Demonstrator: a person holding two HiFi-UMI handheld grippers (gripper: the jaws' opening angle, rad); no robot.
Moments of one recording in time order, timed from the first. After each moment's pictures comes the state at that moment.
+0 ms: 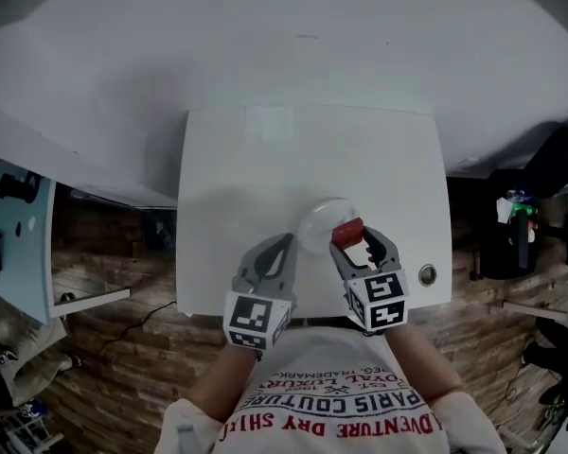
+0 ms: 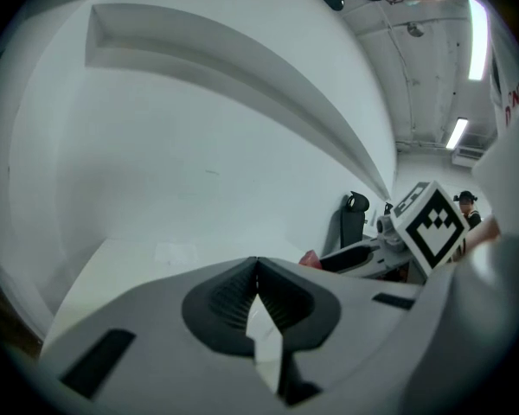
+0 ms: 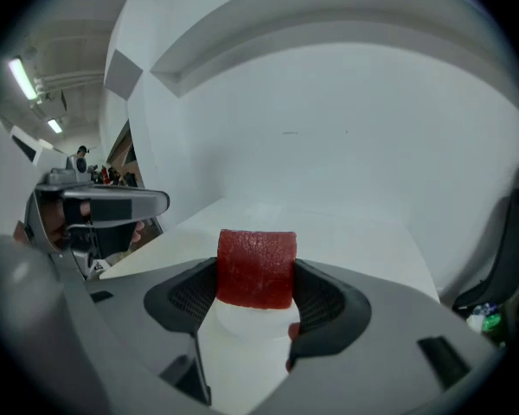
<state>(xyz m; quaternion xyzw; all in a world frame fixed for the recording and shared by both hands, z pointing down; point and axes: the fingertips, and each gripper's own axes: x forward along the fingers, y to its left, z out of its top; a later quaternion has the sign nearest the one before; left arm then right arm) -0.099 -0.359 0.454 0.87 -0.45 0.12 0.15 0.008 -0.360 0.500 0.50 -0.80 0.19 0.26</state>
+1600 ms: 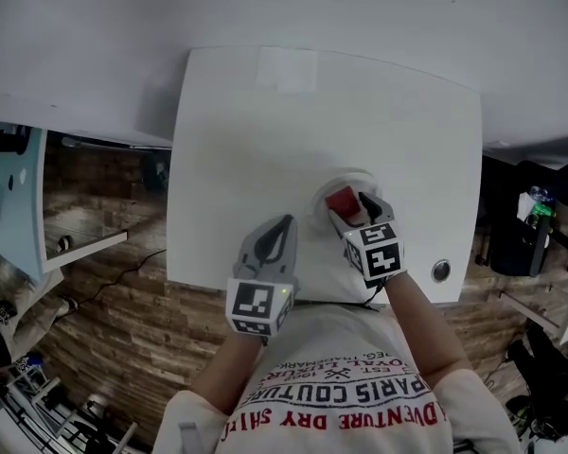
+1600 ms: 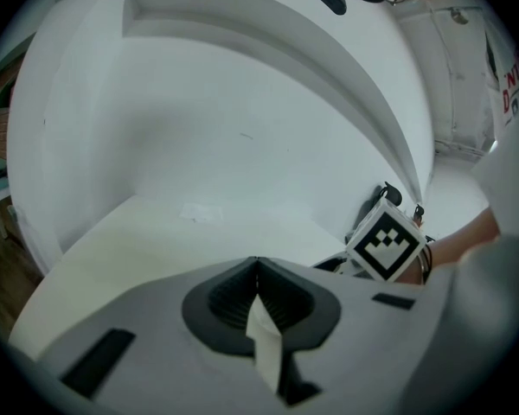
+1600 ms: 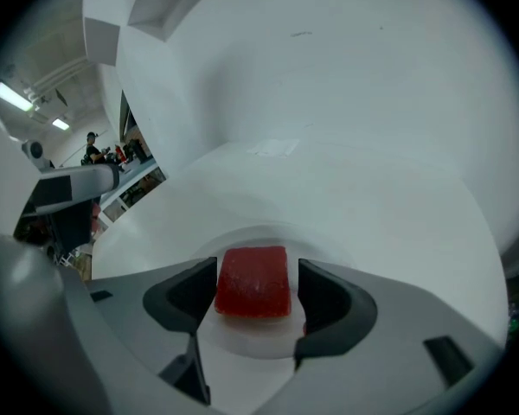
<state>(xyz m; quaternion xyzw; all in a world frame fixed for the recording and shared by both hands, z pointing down) -0.120 -0.366 0.542 0.81 -0.52 0.14 0.23 -0.013 -0.399 0.641 0.39 -0.80 0.28 0.36</state>
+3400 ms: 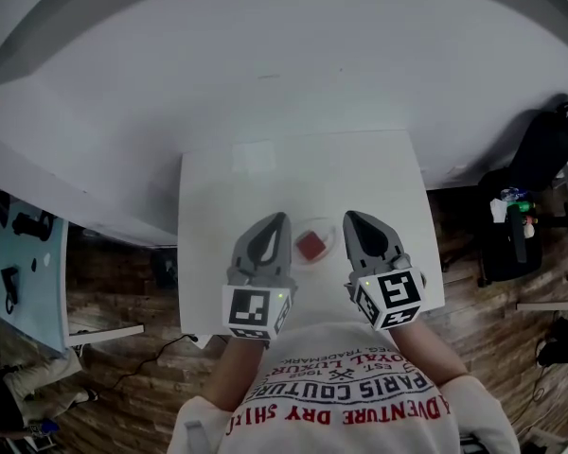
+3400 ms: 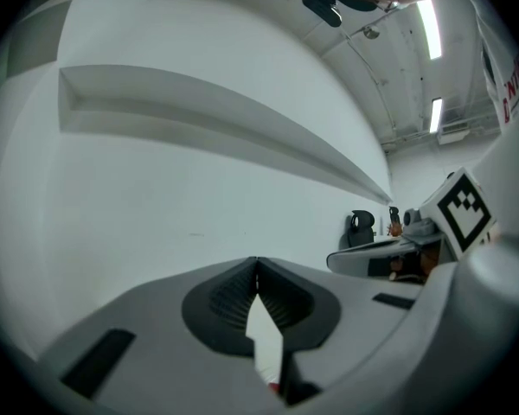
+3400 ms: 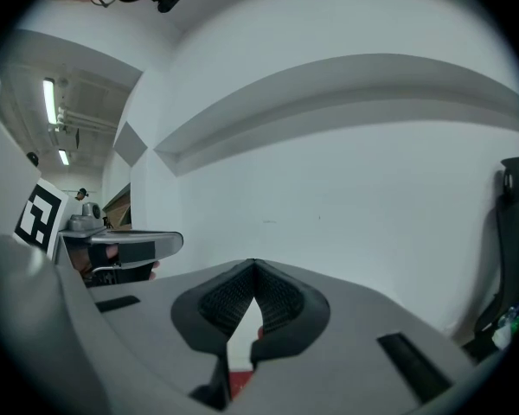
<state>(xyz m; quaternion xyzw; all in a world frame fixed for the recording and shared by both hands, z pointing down) -0.055 -0.392 0.351 0.87 -0.48 0.05 0.02 0.056 -0.385 0.367 0.55 -0.83 0.08 0.05</state>
